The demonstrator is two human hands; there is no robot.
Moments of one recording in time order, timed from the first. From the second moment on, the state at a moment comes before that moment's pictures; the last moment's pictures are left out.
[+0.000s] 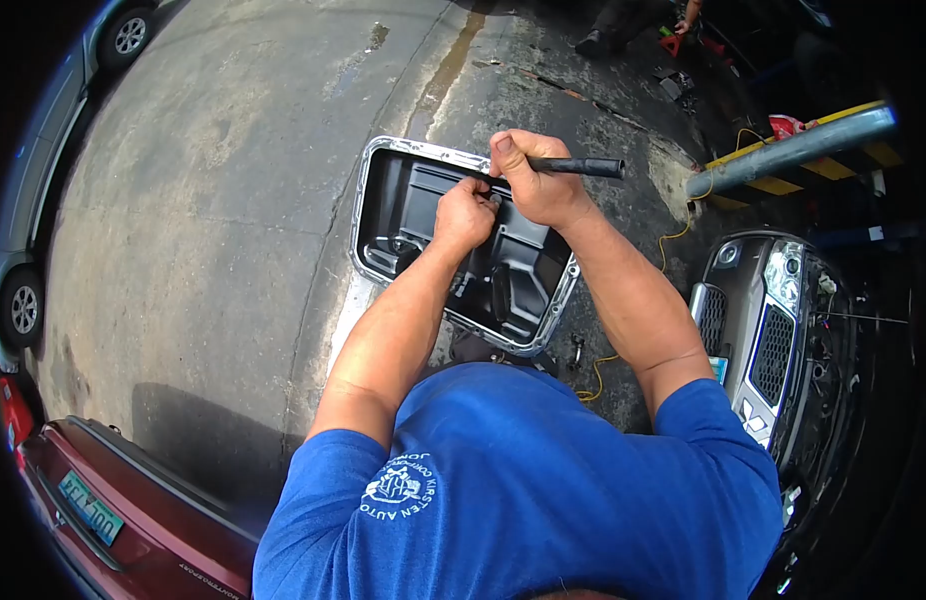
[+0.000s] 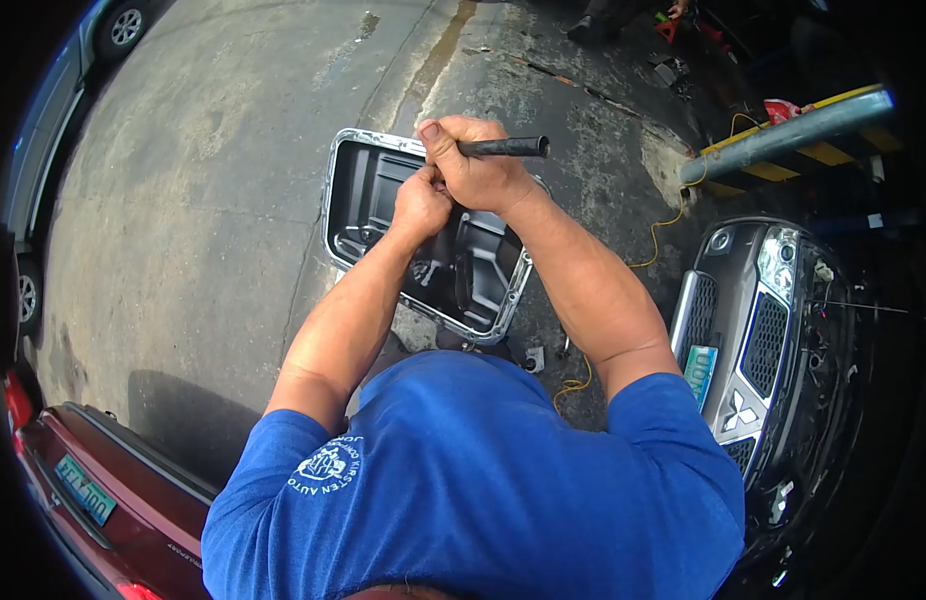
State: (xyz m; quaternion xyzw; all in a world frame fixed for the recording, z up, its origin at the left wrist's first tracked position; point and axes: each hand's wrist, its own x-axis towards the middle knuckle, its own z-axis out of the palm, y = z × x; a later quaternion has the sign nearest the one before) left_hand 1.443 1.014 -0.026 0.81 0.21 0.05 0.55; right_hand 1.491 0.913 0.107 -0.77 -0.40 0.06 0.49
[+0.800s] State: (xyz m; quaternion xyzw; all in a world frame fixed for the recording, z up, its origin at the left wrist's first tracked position) left_hand 1.451 0.956 -0.028 0.71 0.07 -0.16 0.68; right_hand 1.515 0.887 0.107 -0.83 -0.36 0.05 0.42
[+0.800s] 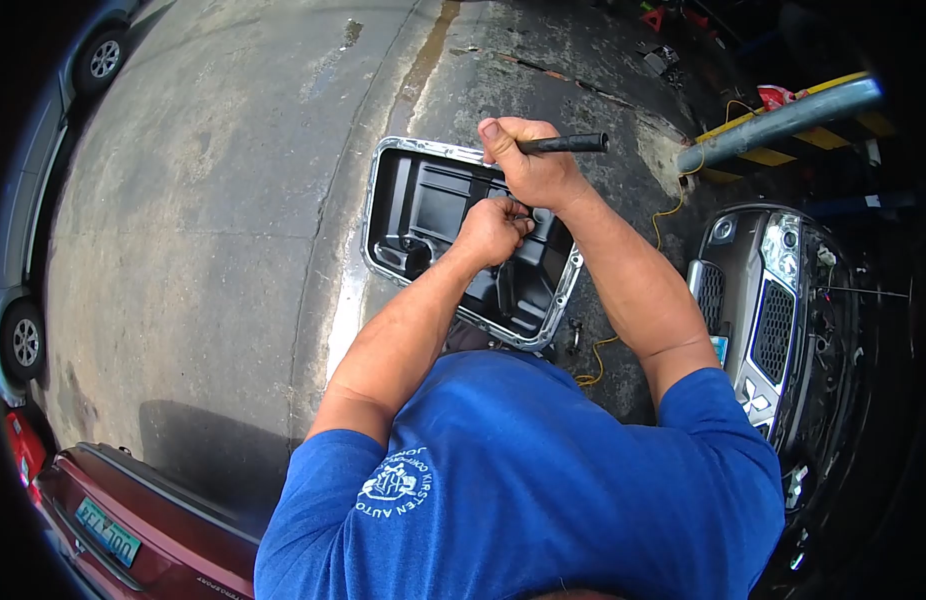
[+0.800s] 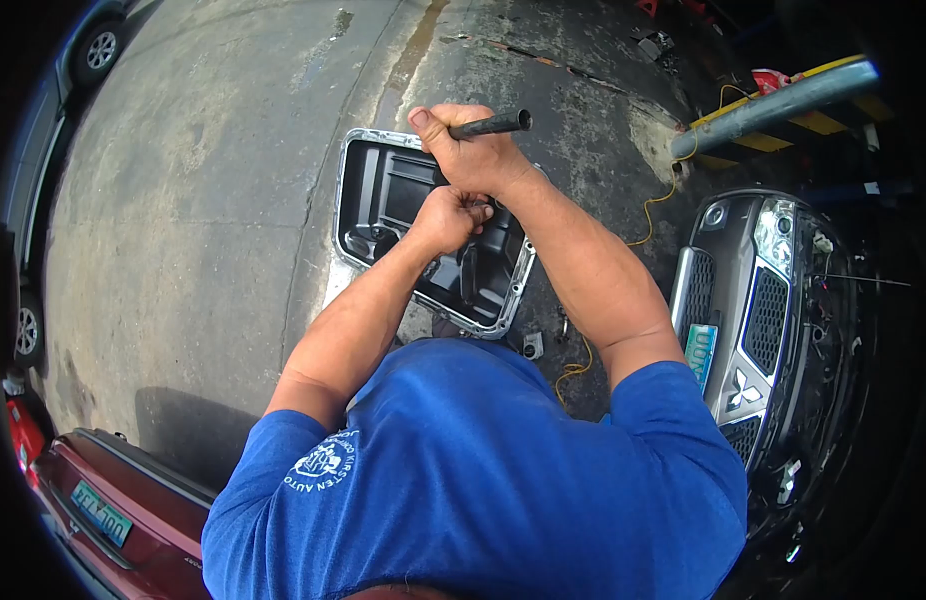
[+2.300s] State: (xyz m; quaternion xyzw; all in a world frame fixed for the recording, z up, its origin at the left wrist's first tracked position) left_hand 1.428 0.954 -0.060 0.89 0.02 0.12 0.43; right_hand 1.503 0.868 0.113 -0.82 -0.32 0.04 0.47
